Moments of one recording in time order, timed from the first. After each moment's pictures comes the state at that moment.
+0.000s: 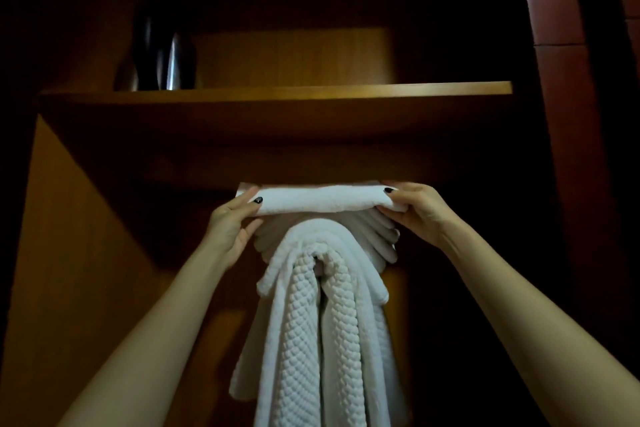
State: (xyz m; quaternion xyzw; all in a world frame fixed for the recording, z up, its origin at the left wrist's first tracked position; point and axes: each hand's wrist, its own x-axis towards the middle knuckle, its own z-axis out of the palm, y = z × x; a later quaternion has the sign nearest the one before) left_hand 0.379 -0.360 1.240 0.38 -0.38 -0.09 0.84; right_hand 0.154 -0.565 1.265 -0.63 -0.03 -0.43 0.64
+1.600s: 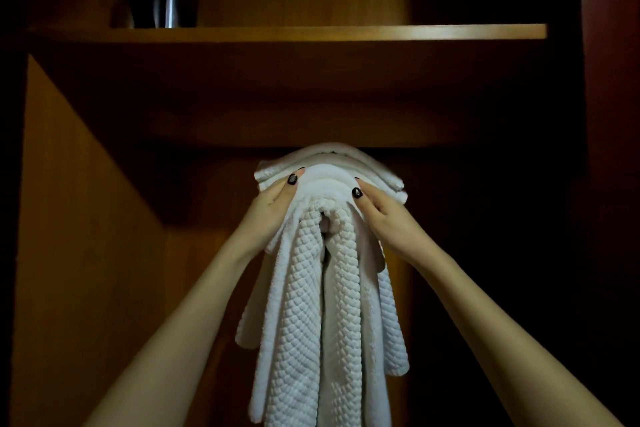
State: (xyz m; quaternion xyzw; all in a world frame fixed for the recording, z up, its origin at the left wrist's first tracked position) left_hand 0.347 -0.376 1.191 0.56 -0.55 0.07 0.62; right_hand 0.187 -0.528 1.185 -0.87 0.03 -0.44 0.24
